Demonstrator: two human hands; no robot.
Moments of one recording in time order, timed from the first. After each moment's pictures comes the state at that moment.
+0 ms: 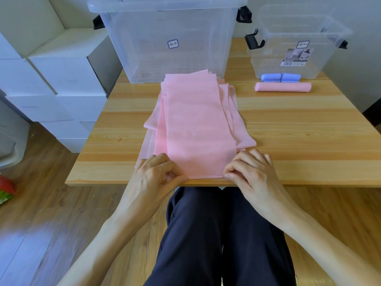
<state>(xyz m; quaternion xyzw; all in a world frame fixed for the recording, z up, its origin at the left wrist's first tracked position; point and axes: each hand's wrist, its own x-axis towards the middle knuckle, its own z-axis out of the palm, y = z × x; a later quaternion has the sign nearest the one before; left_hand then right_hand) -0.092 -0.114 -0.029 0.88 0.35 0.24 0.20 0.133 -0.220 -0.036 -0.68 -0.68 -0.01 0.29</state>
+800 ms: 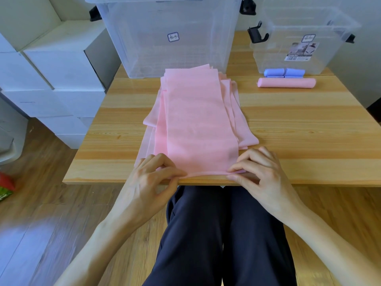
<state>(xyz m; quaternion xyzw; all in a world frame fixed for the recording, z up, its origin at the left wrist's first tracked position) -0.102 -0.113 -0.038 0.90 0.30 0.28 0.14 0.148 -0.220 -0.045 -0.65 -0.68 0.02 0.34</state>
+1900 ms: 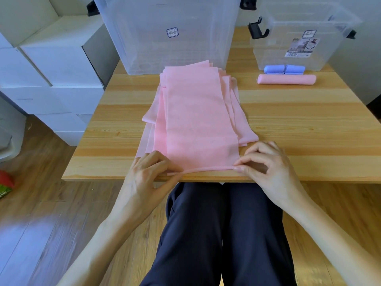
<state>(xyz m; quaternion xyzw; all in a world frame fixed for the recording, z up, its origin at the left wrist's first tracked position) -0.103 -0.117 -0.036 0.88 0.34 0.28 0.19 0.158 -0.222 -0.036 -0.69 -0.61 0.10 0.37</state>
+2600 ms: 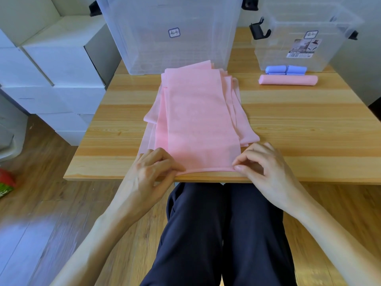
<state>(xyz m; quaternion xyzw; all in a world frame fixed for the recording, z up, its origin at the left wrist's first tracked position) -0.105 -0.109 -0.033 0.90 0.31 0.26 0.17 0.151 -0.222 -0.027 -0.70 -0.63 0.12 0.32</state>
